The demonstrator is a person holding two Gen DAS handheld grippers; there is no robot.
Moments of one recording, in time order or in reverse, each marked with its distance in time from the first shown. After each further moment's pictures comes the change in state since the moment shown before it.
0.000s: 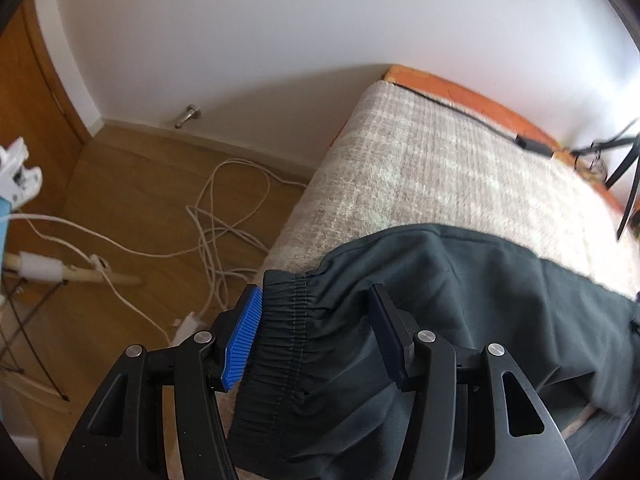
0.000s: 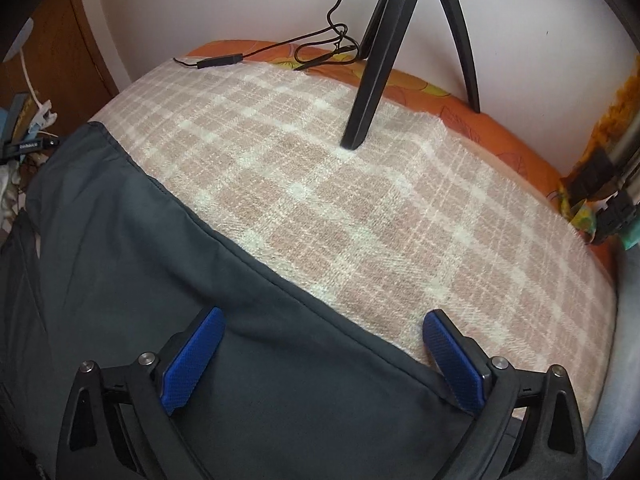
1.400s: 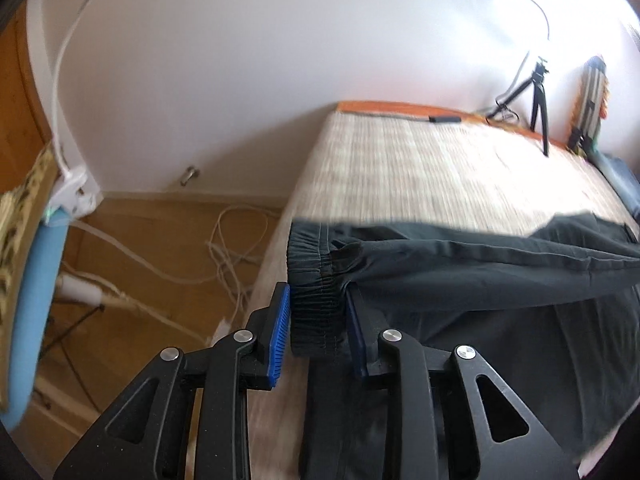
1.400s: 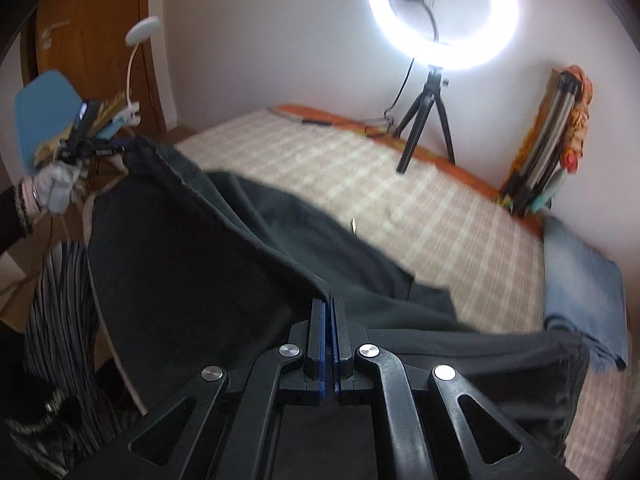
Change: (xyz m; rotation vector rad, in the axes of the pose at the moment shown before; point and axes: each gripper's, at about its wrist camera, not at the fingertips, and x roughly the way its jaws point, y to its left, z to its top) left arm -0.106 0.035 -0.126 0.185 -0.242 -0.064; right arm -0.189 0.110 -0.184 -0.090 -0.235 -0.040
